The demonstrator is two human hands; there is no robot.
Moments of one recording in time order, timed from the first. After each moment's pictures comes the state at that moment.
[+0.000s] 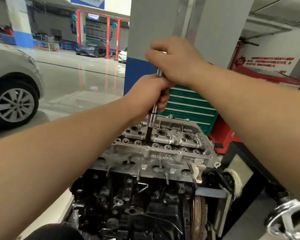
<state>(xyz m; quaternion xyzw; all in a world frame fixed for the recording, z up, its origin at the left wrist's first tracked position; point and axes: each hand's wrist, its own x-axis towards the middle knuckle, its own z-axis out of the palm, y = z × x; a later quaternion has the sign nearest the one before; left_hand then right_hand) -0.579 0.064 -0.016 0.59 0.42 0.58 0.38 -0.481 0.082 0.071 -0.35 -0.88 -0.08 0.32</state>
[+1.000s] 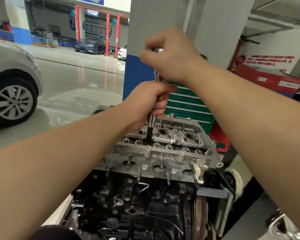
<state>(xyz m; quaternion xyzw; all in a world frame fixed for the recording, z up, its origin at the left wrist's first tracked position) -0.582 0.066 -0.033 0.57 0.37 0.57 0.46 -0.495 0.079 0.070 -0.33 -0.88 -0.07 0.33</state>
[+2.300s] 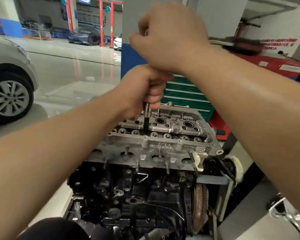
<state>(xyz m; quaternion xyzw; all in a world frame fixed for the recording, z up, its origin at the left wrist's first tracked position) -0.580 0.062 -0.031 0.58 0.35 0.56 0.48 -0.493 0.076 0.057 -0.34 -0.82 -0.27 0.36</state>
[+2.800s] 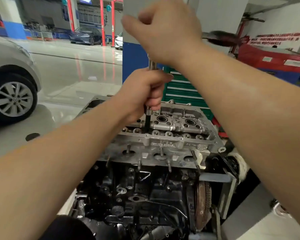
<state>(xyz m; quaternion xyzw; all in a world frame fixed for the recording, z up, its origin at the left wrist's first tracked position) -0.578 0.066 -0.044 0.55 0.34 0.60 0.47 -0.498 0.082 0.055 -0.36 -0.82 -0.14 0.43</state>
